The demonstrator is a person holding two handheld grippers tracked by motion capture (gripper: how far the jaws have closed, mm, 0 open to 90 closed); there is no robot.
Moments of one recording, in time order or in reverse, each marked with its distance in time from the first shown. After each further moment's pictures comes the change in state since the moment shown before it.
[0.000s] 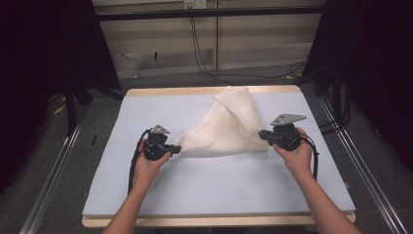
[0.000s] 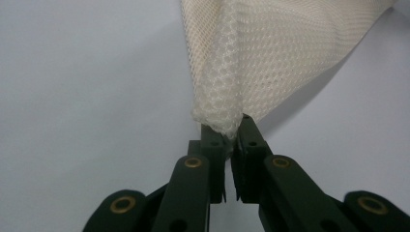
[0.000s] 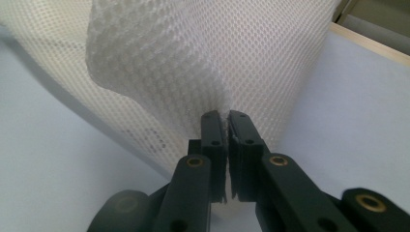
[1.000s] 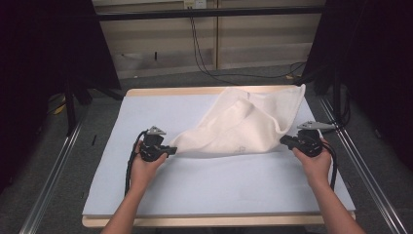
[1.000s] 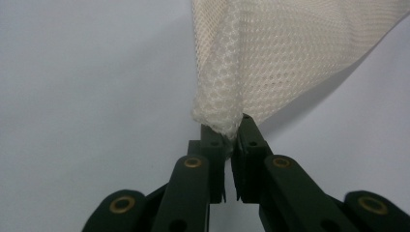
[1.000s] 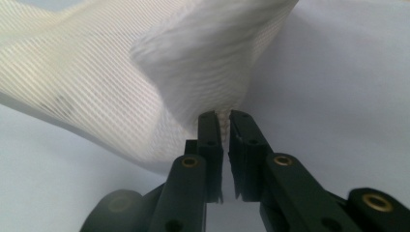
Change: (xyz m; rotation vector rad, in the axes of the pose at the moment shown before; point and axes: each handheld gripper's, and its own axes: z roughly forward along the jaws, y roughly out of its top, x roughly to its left) left arm 0.007 -0.007 -0.004 0.021 0.044 -0.010; right arm -0.039 -0.053 -0.022 -0.021 -0.082 0.253
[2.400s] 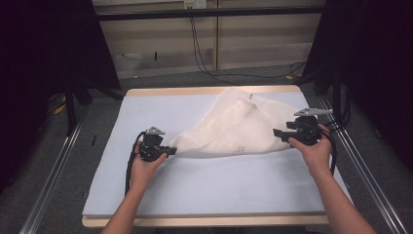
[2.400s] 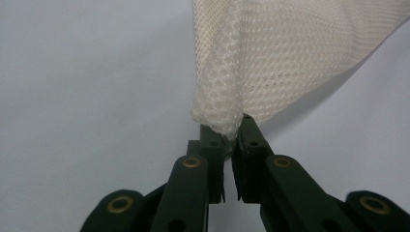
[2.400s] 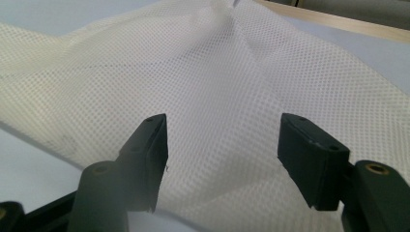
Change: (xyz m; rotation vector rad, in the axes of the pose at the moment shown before) left arm 0.002 -0.002 0.002 -0.007 -0.020 -0.033; right arm 0.002 0.042 0.000 0.012 0.001 -0.037
